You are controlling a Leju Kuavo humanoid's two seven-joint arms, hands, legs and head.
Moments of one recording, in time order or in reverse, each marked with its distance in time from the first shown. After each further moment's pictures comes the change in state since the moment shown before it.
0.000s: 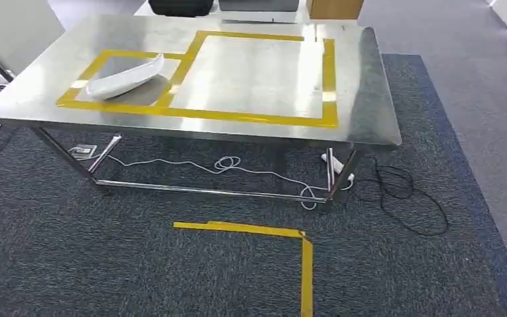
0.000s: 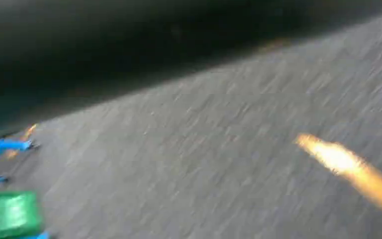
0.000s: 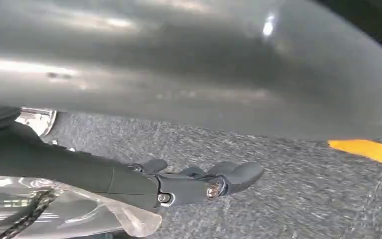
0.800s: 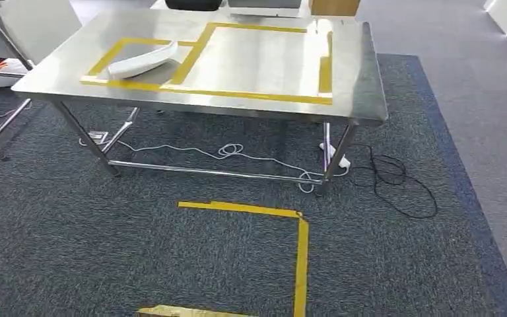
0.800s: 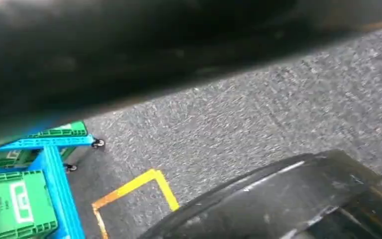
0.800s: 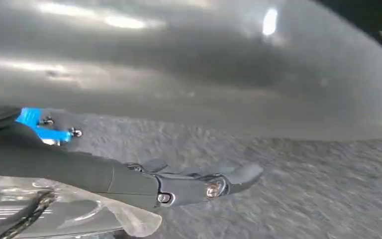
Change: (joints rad) left arm 0.025 -0.066 0.117 0.056 0.064 -0.046 0.103; right arm 0.011 0.007 -0.076 0.000 -0.096 0.039 -0.009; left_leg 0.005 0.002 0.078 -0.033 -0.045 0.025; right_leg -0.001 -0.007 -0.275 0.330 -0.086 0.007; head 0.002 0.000
